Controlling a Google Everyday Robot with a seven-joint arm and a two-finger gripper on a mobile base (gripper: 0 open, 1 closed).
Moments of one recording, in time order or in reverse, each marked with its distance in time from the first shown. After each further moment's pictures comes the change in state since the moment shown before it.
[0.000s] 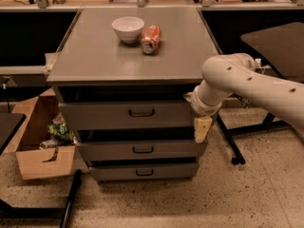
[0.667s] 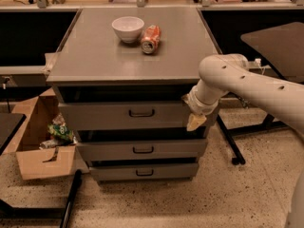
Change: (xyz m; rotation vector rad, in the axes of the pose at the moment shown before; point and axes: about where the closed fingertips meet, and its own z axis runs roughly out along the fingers) arm -0.001 -0.009 0.022 -0.038 -0.021 0.009
